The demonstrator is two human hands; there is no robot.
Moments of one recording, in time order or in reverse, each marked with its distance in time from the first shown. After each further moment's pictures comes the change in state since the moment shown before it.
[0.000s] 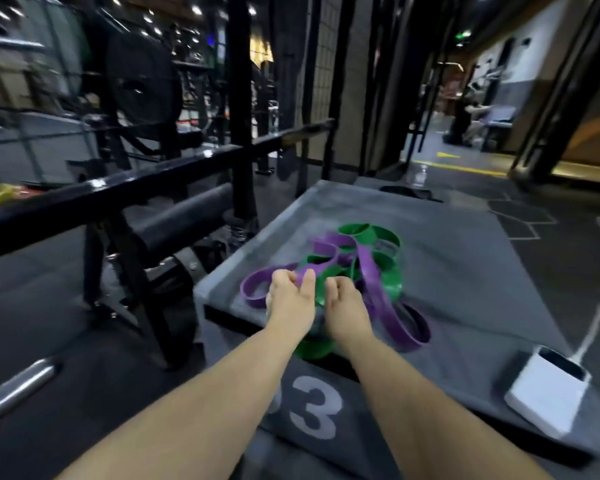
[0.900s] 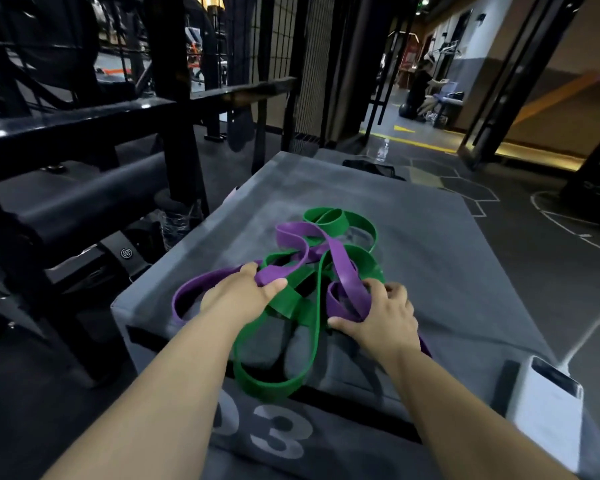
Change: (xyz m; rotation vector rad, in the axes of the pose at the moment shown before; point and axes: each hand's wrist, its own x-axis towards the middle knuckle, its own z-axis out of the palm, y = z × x) left_hand 0.111 -0.025 0.025 0.742 -0.441 0.071; right_hand 0.070 0.085 -0.052 -0.620 0.064 0.169
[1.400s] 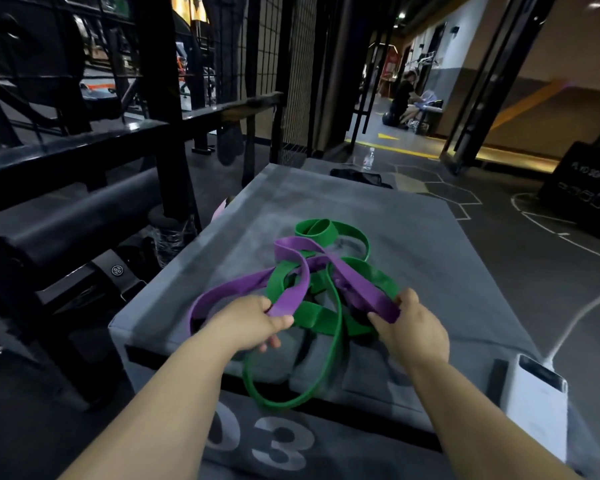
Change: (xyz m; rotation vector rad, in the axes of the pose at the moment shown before) left_hand -0.026 0.005 -0.011 -0.311 -0.268 0.144; right_hand -0.005 0.023 -0.028 -0.016 0.162 0.122
